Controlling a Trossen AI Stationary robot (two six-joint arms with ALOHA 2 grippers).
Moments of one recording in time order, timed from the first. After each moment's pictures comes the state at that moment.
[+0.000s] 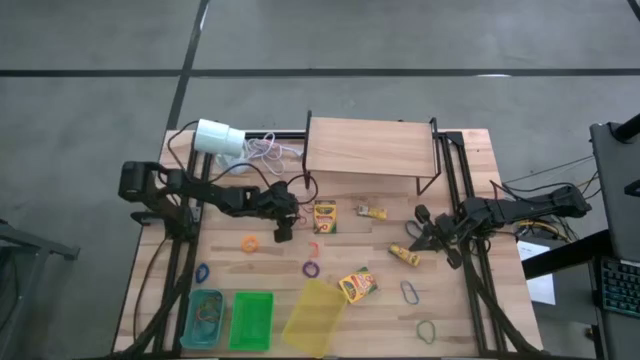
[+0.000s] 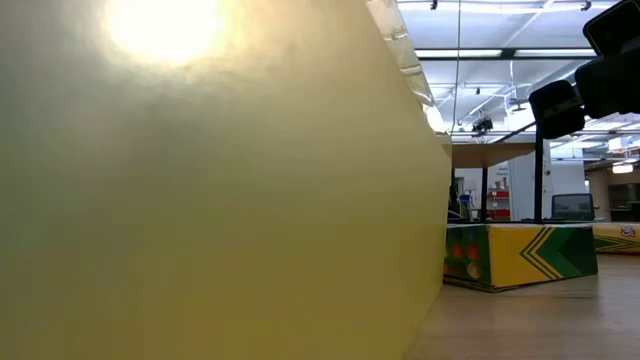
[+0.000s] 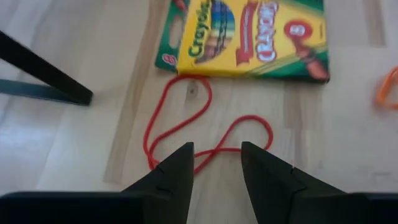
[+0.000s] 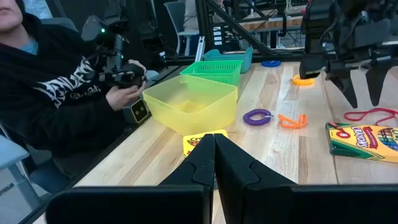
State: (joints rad) left arm 0.13 1.62 0.60 0.14 -0.08 0.08; right arm 0.17 0.18 0.01 0.05 -0.29 0.17
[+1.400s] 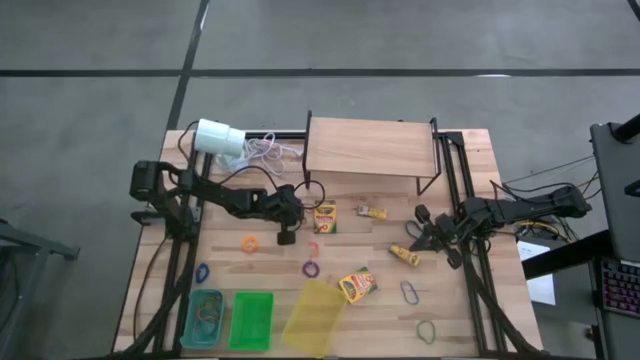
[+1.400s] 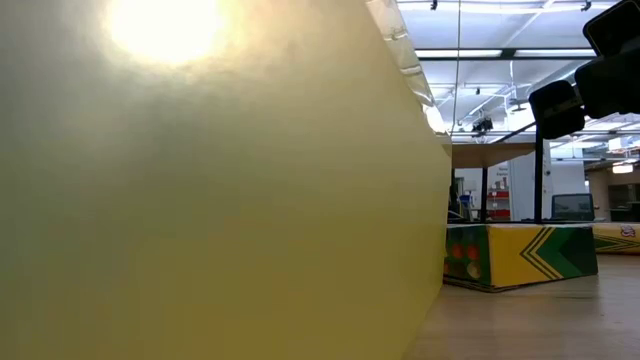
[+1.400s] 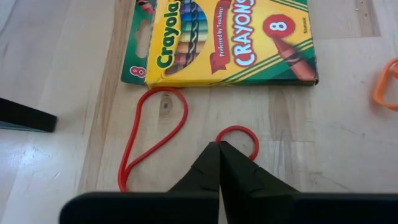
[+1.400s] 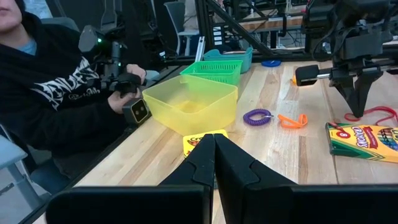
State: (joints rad) left arm 0.11 1.72 0.64 0.14 -0.05 0.13; right arm 0.17 0.18 0.01 0.05 -0.29 0.17
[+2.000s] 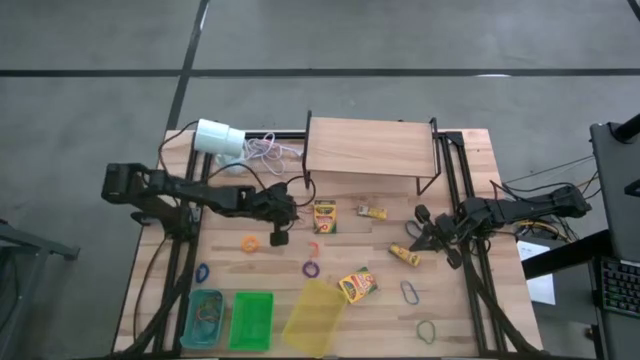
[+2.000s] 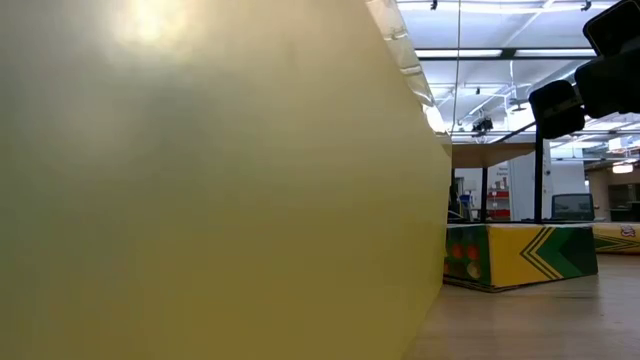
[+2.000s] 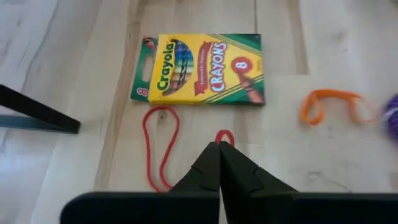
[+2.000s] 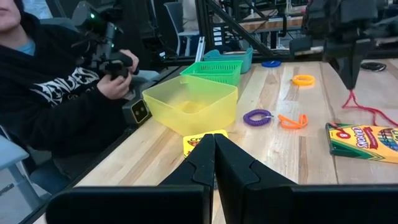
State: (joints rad) left arm 0.07 1.48 0.64 -0.01 -0.04 0.06; right arm 0.17 0.18 0.01 0.05 -0.29 0.17
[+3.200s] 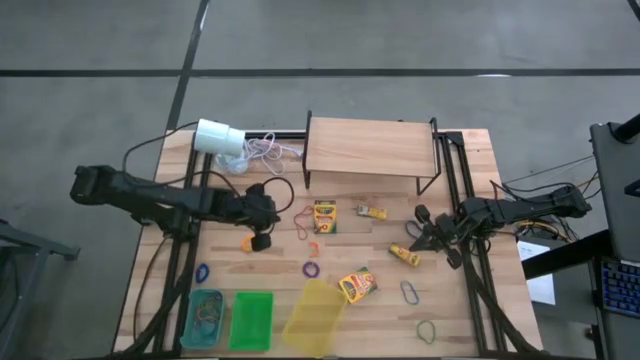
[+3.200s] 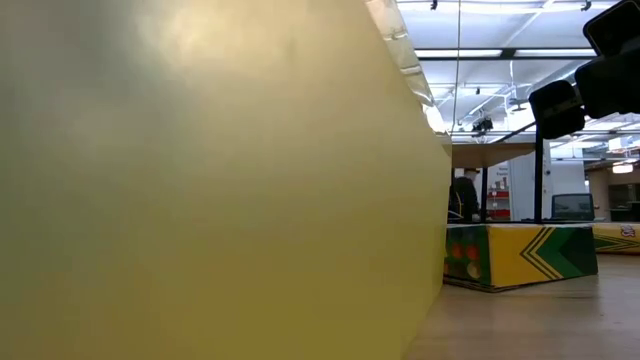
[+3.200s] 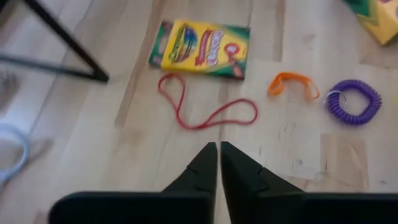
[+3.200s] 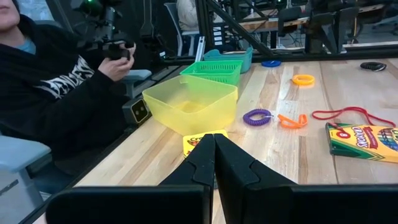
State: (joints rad) left arm -0.06 1.17 0.62 -0.32 -0.18 -0.14; right arm 0.17 0.18 0.01 0.05 -0.29 0.17
